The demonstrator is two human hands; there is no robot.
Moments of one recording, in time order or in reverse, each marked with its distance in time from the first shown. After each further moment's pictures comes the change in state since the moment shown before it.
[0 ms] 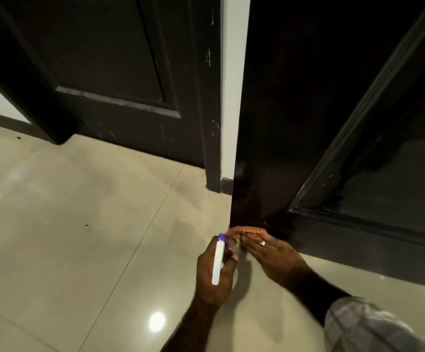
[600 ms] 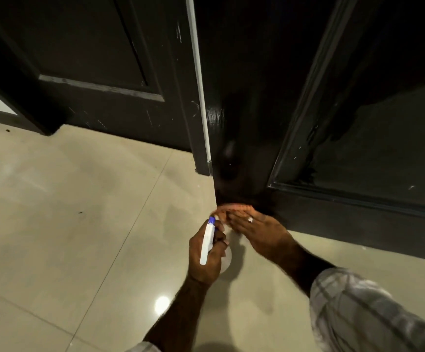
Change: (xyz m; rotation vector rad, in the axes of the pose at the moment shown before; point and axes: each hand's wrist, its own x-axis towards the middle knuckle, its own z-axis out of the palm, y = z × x) left_hand -0.007 0.002 0.013 -0.114 -0.005 -0.064; right_hand 0.001 0.006 -0.019 0.062 0.018 -0.031
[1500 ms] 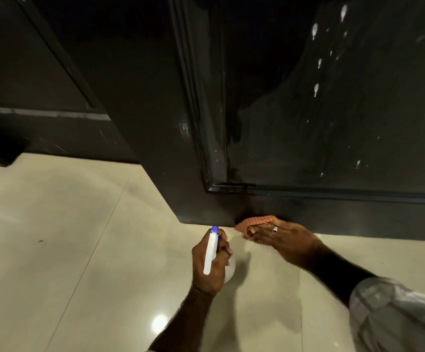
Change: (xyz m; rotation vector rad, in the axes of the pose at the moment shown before) left_hand -0.035 0.022 0.101 -0.025 -0.131 -0.005; right_hand -0.159 0.091 -0.009 -0.022 -0.004 -0.009
